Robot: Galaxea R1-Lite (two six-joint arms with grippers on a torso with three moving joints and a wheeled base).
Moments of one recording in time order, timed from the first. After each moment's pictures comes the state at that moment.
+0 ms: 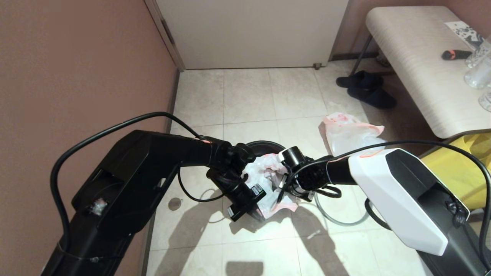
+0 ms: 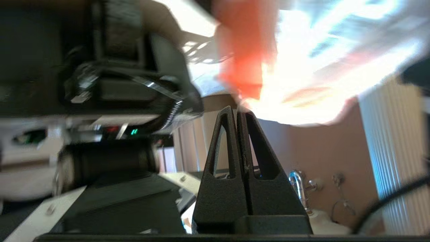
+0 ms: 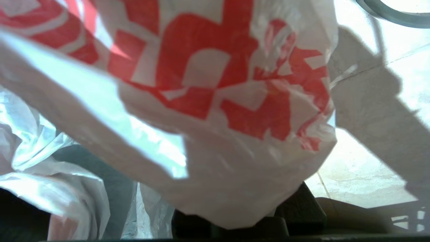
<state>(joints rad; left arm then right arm) -0.52 2.46 -1.94 0.83 -0.48 -0.99 0.50 2.64 -1.97 0.33 -0.28 0.89</state>
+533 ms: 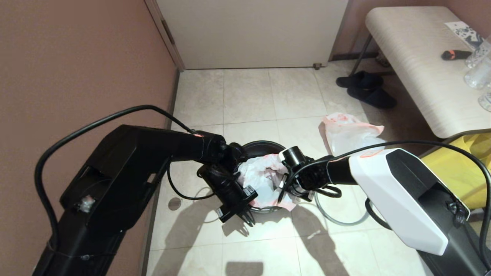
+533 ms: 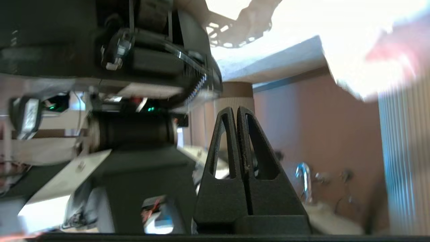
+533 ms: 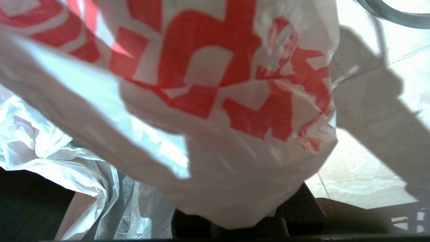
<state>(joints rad) -0.49 2.41 -1.94 0.97 -0.48 -0.94 0.49 2.64 -1.97 0.32 -0.27 0.88</state>
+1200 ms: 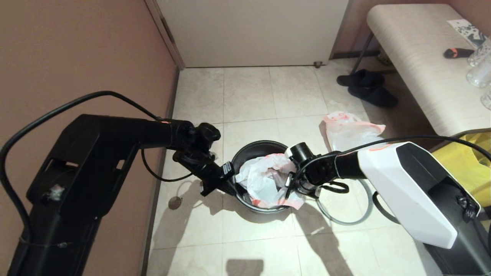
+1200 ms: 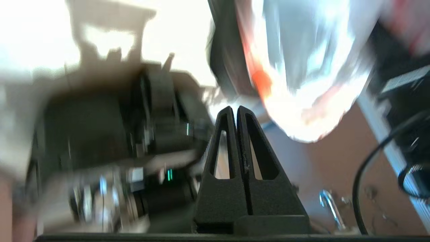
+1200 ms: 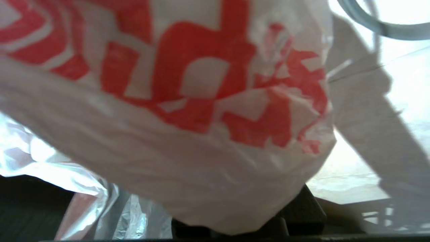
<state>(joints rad) -0.32 2.37 -1.94 0.78 -0.44 -0.65 0.46 2.59 -1.97 0.35 -0.23 0.79</state>
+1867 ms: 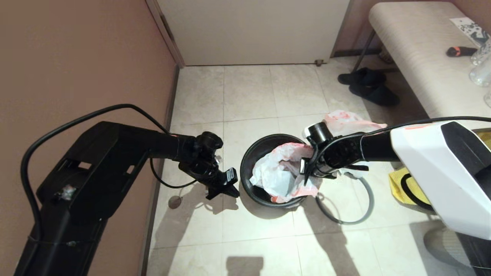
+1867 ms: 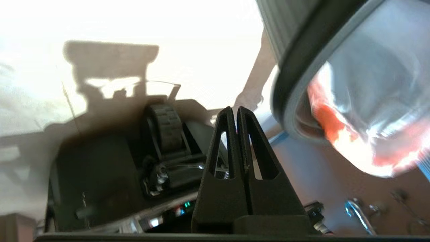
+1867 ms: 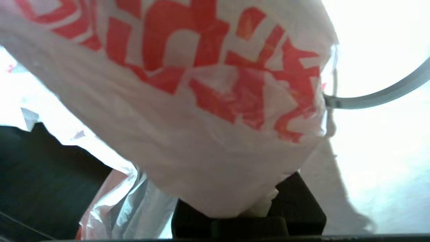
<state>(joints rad) -0.32 2.40 -1.81 0.53 -0.44 -0.58 0.42 2.39 -1.90 0.35 -0.22 0.48</state>
